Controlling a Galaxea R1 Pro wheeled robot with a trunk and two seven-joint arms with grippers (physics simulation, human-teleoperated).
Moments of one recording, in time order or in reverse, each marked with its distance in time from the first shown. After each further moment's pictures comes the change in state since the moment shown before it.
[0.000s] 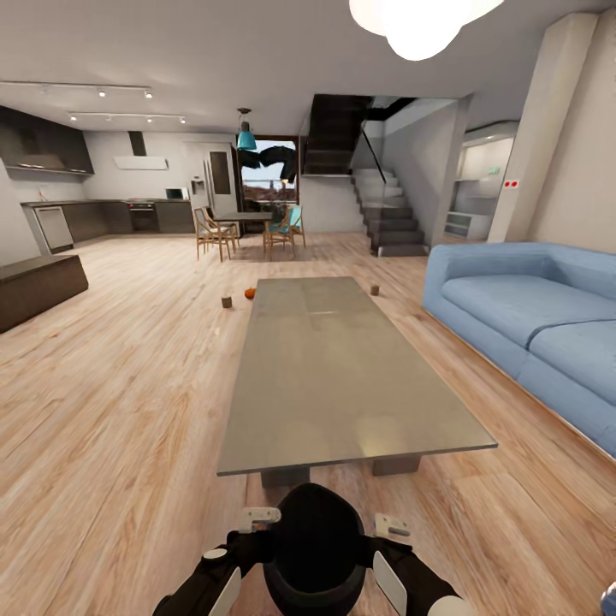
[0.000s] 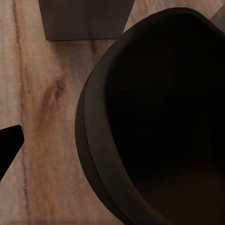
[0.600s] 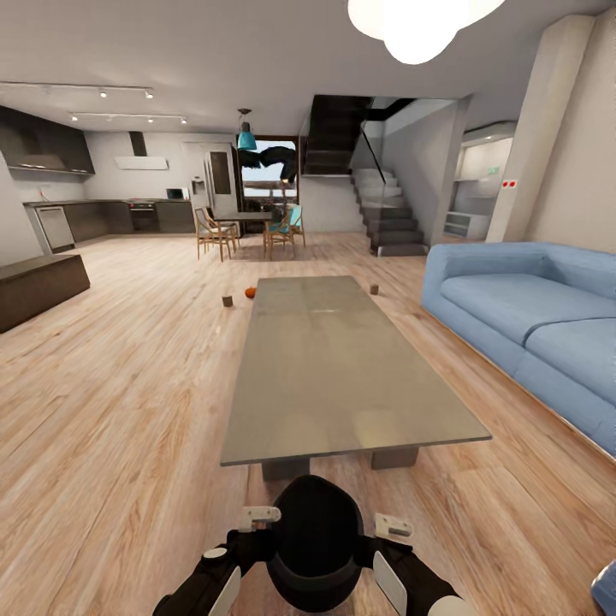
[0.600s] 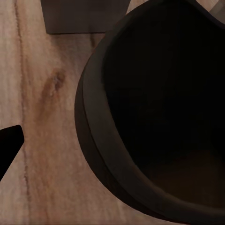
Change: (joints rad) left arm 0.000 0.000 0.000 -0.004 0.000 -0.002 -0.001; right arm 0.000 0.000 0.000 0.000 0.000 0.000 0.000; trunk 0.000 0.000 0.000
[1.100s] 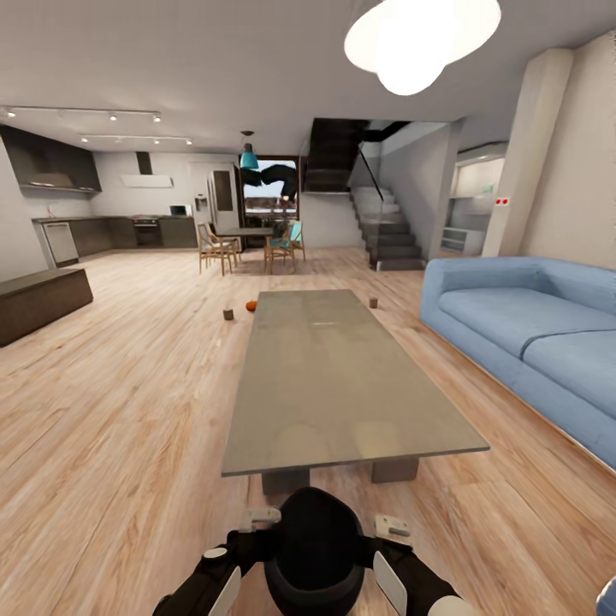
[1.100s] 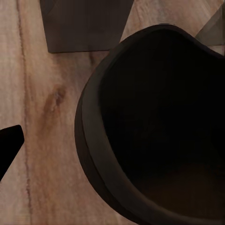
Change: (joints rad) left arm 0.000 0.000 0.000 0.000 0.003 0.005 0.001; right arm 0.000 0.000 -0.001 0.000 0.000 0.000 0.000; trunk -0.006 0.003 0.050
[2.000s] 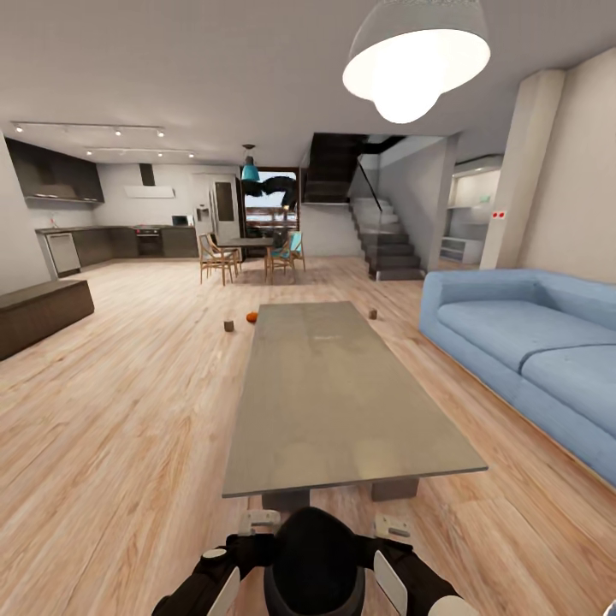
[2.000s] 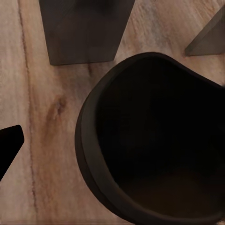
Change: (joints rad) left arm 0.000 0.003 0.004 0.004 0.002 0.037 -0.006; right arm 0.000 -0.002 0.000 -0.003 0.001 0.015 0.006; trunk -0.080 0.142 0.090
